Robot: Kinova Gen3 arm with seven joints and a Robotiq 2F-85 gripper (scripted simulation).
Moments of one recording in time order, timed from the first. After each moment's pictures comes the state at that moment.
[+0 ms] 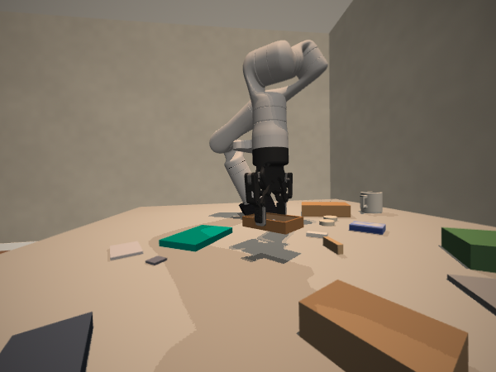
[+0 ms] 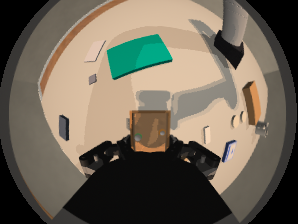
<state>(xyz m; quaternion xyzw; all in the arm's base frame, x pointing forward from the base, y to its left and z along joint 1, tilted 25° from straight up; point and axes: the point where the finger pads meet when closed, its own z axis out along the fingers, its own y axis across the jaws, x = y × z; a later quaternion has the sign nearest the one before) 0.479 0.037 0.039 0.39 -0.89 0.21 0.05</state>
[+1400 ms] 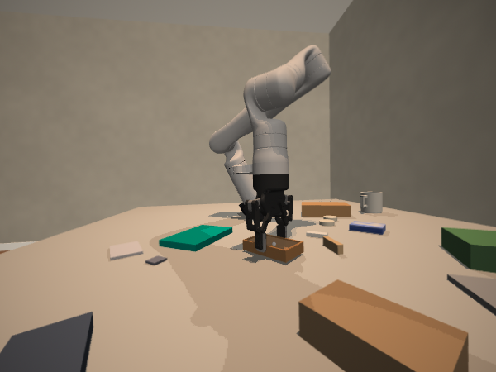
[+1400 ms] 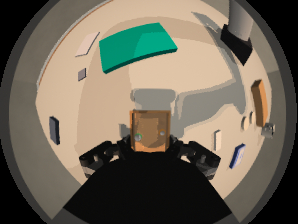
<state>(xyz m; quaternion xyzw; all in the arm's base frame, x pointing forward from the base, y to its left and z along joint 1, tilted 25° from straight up) 0.482 0.015 -0.008 0.39 -0.89 0.21 0.05</state>
